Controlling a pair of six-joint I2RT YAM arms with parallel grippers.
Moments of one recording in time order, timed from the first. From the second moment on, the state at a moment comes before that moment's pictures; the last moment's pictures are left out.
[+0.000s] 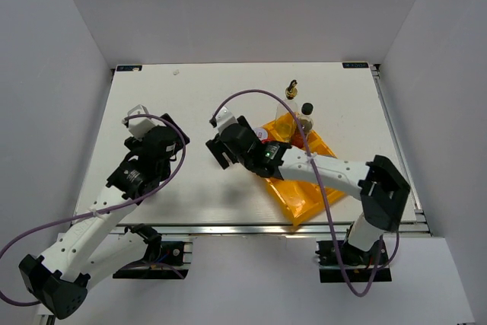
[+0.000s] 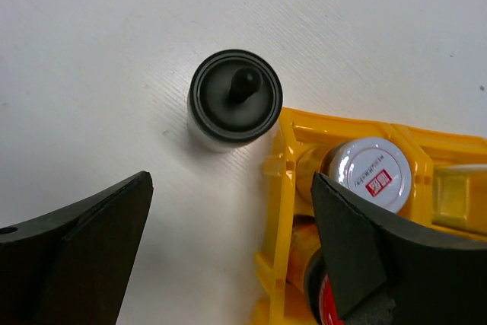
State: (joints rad) left arm -0.58 0.86 0.86 -0.54 -0.75 -0.79; right arm 1.11 1.64 1.26 -0.23 0.43 0.08
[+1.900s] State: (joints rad) left arm -0.56 1.00 0.84 -0.44 -0.69 -0.74; right arm 0.96 0.83 0.90 -0.79 0.32 0.45
